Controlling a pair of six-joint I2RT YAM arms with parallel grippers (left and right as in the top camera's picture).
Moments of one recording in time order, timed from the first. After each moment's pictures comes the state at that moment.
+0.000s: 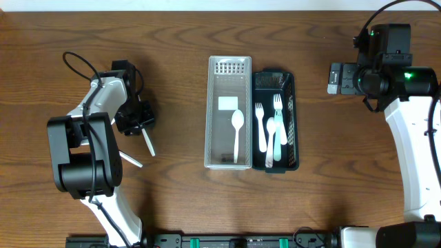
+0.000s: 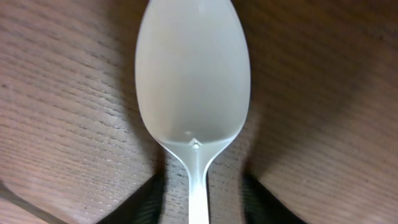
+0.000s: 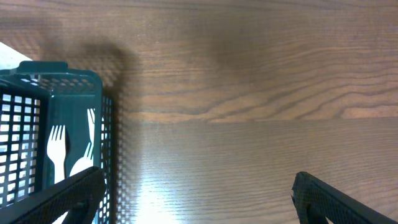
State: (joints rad) left arm 0.08 2.01 1.31 -0.95 0.06 -0.33; right arm 0.00 1.52 1.48 -0.98 0.08 0.05
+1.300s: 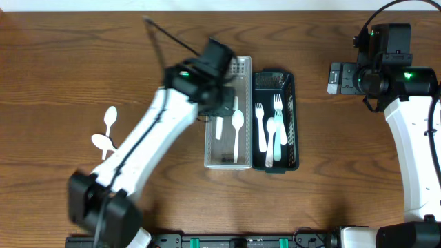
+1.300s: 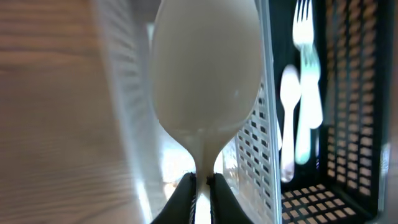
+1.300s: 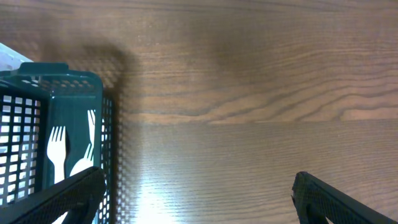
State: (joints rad) left arm -0.57 1.76 1.57 -1.06 0.07 -0.41; right arm 0.00 1.52 1.48 -0.97 0.08 0.04
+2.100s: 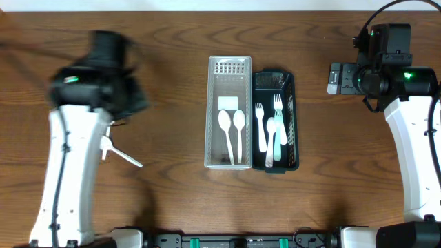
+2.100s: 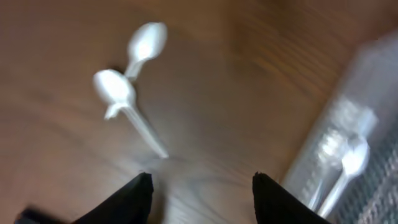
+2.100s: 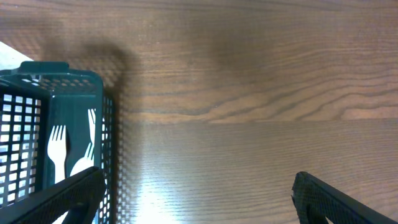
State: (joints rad) left arm -0.03 1.47 1.59 -1.38 -0.13 -0.52; right arm 0.00 1.52 1.48 -0.97 0.08 0.04
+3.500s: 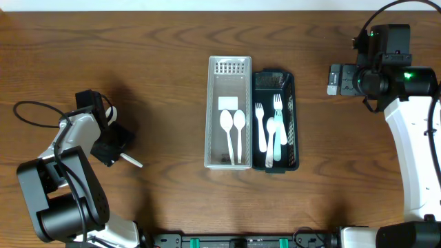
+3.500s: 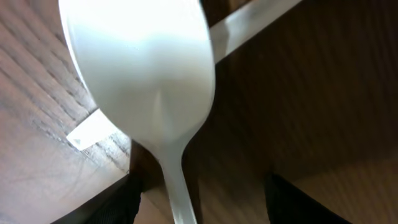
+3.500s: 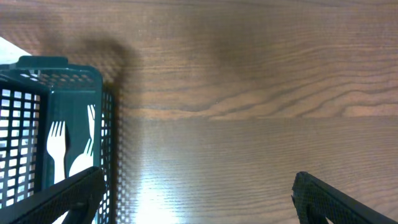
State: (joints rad) left arm 0.31 1.75 0.95 -0.74 0.04 -0.62; right arm 0.00 1.52 1.48 -0.99 0.07 0.04
